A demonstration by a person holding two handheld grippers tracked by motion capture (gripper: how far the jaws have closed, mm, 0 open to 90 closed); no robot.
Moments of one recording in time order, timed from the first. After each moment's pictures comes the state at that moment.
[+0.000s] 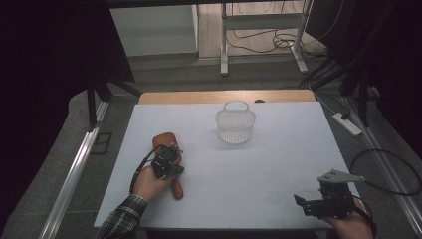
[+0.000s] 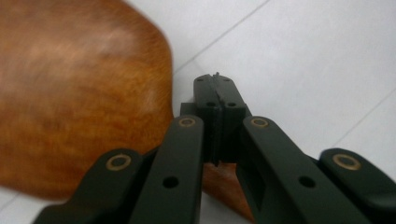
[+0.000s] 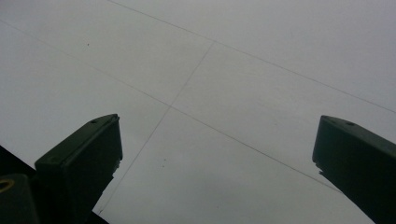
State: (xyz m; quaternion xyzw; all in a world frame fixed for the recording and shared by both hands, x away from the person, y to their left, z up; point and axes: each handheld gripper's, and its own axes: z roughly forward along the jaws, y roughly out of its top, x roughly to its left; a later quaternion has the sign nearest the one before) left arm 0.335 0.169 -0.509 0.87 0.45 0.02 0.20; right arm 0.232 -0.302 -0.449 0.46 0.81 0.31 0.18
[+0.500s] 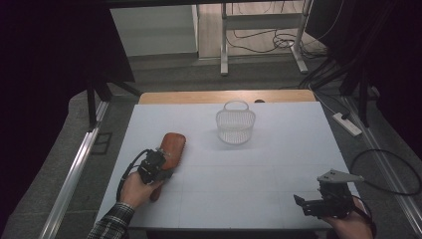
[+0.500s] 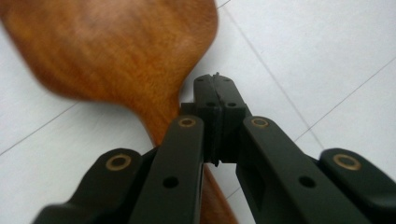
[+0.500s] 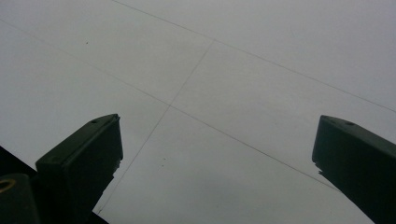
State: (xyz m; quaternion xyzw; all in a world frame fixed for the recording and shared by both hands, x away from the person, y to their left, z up) left arm 0.316 0.203 -0.506 0.86 0.47 0.02 0.20; right arm 0.232 -0.301 -0.449 0.46 0.82 0.31 0.18
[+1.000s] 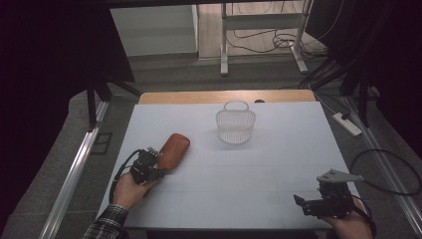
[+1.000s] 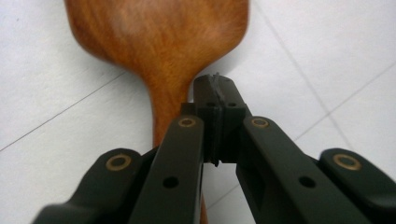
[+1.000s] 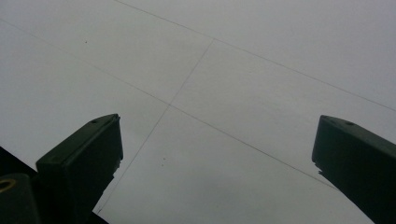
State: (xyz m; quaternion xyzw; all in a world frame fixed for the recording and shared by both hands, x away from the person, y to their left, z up) left arm 0.311 0.217 -0.501 0.85 0.48 0.03 0.21; right arm 0.233 -0.301 -0.449 0.46 0.82 0.31 0.18
